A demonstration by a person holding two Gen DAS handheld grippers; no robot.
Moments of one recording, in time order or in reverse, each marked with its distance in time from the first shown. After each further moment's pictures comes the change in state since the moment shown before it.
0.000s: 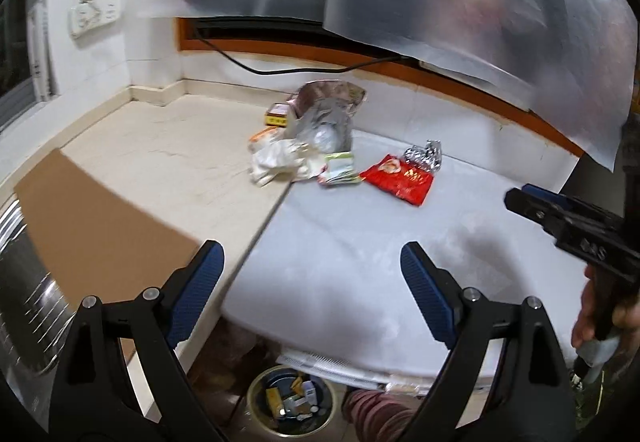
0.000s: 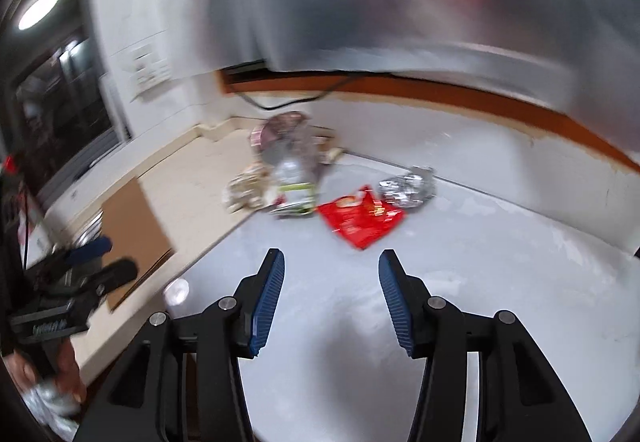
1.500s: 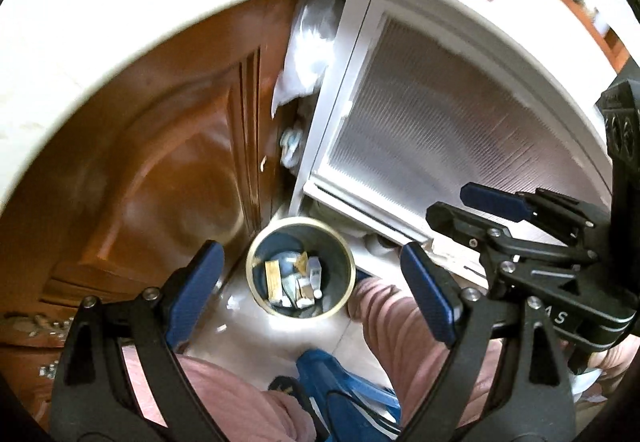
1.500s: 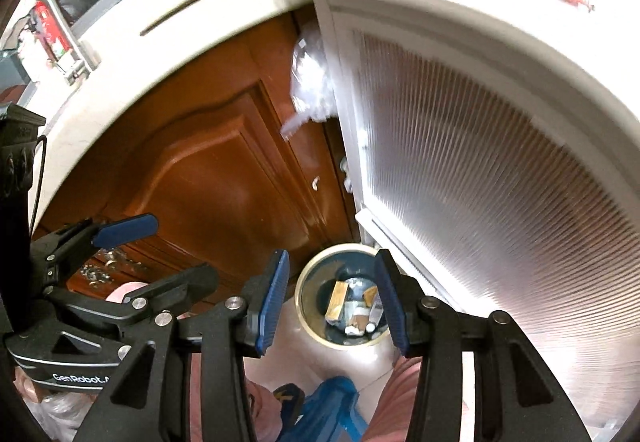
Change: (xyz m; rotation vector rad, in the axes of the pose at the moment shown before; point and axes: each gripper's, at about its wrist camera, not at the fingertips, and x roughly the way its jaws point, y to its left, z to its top) left arm 0.018 0.080 -0.287 -0.168 0.296 0.048; right arm 0.101 0.174 -0.292 -0.231 0.367 0.149
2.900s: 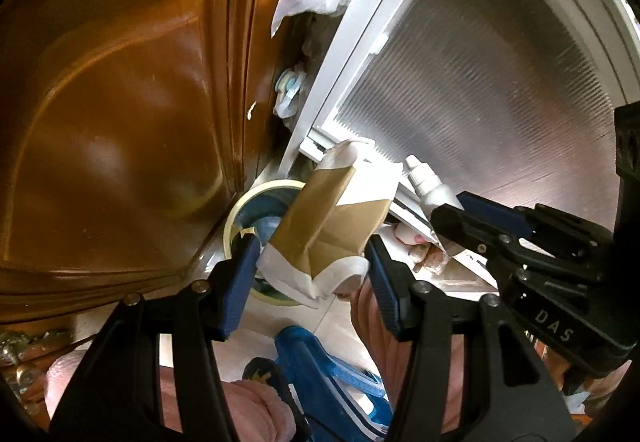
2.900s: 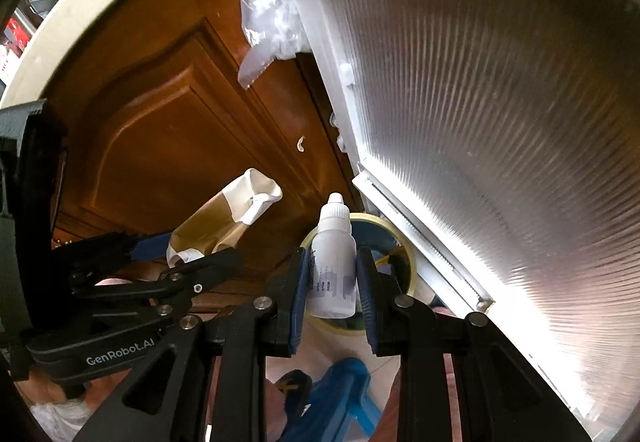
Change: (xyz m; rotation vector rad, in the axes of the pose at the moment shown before) left arm 0.111 0.020 -0.004 -0.107 0.198 -0.056; right arm 0.083 -0.027 -0.007 0.066 0.158 0.044
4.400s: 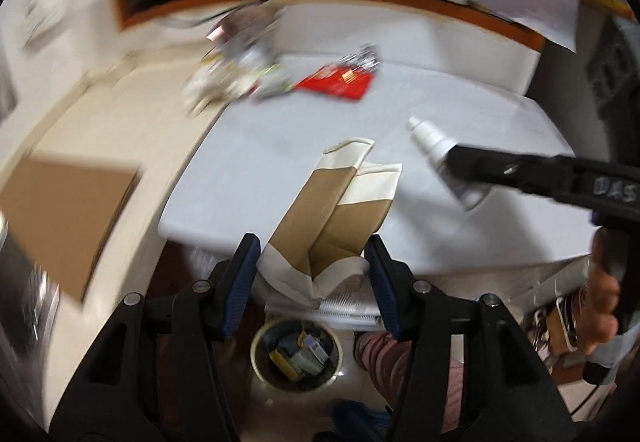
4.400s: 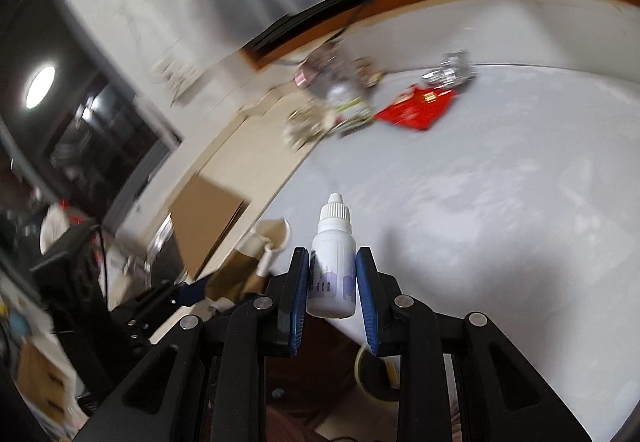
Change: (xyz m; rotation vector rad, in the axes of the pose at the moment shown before) left arm -0.190 -0.191 0.095 0.448 -0.331 0.039; right arm -0.305 -0.102 0.044 0.276 -0.451 0.177
